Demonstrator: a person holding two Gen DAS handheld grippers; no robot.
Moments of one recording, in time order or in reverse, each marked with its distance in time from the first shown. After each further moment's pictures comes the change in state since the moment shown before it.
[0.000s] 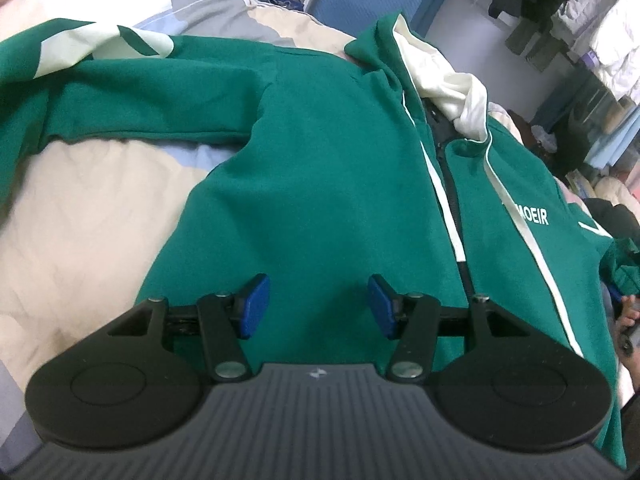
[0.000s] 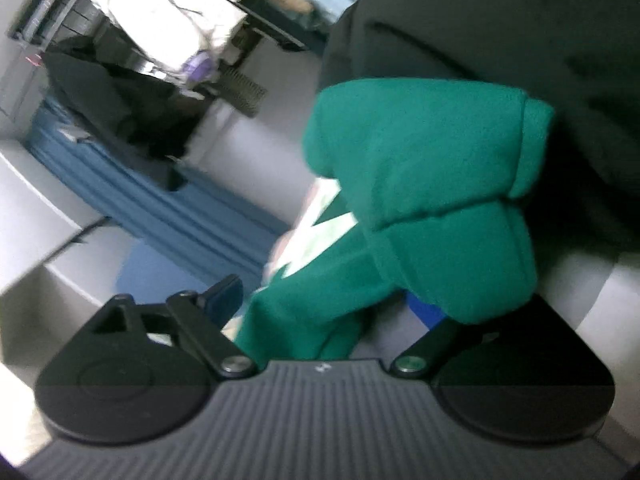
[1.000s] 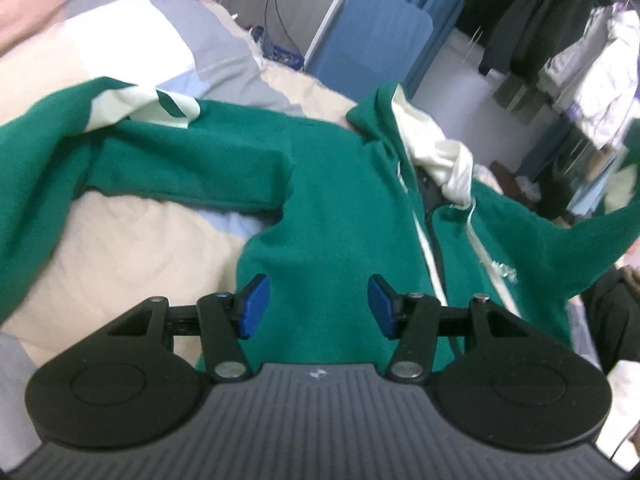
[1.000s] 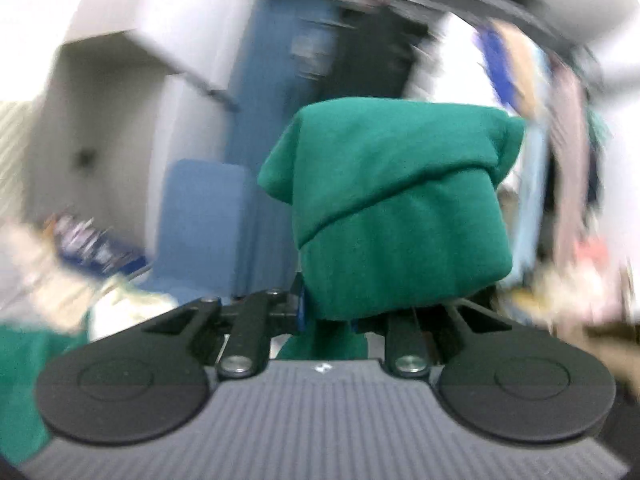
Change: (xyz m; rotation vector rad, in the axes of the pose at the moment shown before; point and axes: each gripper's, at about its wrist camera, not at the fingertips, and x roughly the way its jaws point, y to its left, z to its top) left arm -0.057 0.029 0.016 -0.041 -0.165 -0.054; right arm -0.108 0.314 -0.127 -1.213 -0.255 0.091
